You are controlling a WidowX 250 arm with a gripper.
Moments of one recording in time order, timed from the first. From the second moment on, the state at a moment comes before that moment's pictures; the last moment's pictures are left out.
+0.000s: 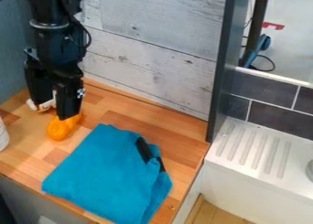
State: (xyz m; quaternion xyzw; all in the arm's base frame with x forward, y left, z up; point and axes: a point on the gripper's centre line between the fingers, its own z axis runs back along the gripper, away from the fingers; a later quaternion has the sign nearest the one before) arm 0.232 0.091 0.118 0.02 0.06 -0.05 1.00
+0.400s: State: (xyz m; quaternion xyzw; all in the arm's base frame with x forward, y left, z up) arm 0.243 0.110 0.128 0.02 0.03 -0.03 1.00
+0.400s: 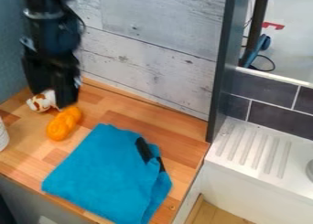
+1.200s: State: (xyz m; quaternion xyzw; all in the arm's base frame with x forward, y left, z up) arm 0.302 0.210 0.119 0.01 -0.05 0.00 1.00
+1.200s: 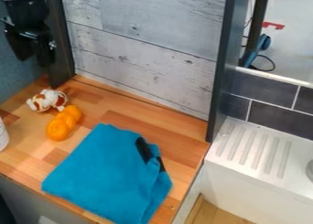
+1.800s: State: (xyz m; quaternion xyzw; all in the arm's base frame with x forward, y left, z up) arm 0.310 0.235 0.087 0.05 -0.02 -0.06 1.00
